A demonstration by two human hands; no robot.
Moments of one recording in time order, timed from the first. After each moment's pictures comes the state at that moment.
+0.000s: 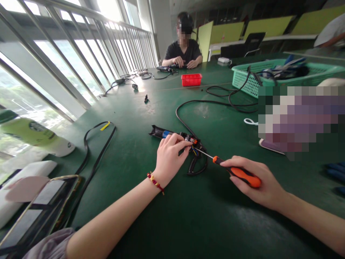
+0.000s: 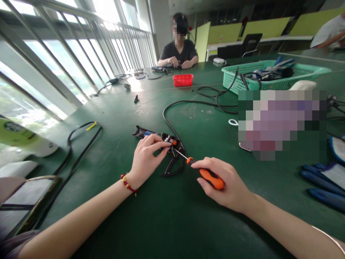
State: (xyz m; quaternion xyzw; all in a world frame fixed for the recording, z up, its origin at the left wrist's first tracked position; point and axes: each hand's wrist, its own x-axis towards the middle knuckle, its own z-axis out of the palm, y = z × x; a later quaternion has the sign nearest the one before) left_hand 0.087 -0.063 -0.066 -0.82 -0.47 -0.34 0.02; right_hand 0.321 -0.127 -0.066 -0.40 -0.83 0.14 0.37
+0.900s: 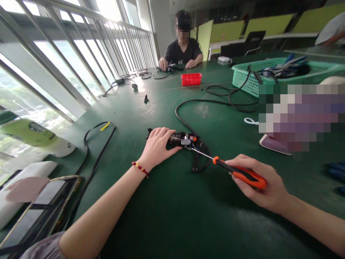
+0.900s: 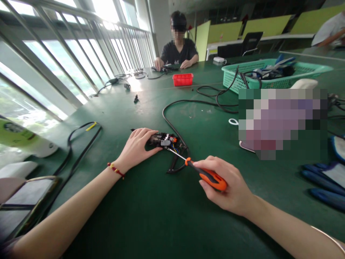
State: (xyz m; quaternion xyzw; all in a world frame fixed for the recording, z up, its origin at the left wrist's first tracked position) left_hand 0.045 -0.031 -0.059 -0.86 -0.47 -0.19 0.07; right_hand 0.321 -0.129 -0.064 -0.36 -0.82 0.16 0.41
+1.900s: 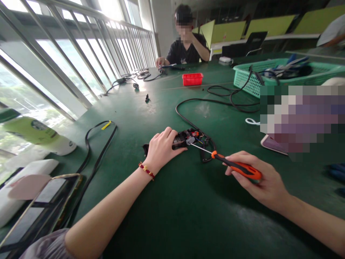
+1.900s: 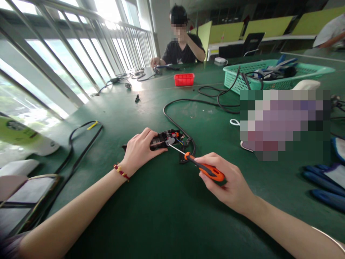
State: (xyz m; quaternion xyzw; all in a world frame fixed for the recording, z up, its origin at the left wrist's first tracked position) left_hand 0.060 -0.042 -0.060 -0.83 -0.50 -0.18 0.14; right_hand 0.319 -0.125 -0.068 -0.38 -0.79 0.21 0.42
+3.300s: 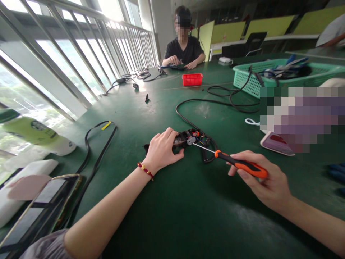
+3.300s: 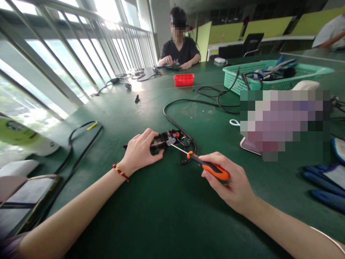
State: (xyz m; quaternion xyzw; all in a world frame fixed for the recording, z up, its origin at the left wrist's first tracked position) left_hand 0.062 -0.047 -0.054 -0.85 -0.49 -0.16 0.12; right_hand 0.322 -0.128 -0.069 -0.39 -0.77 0.19 0.46
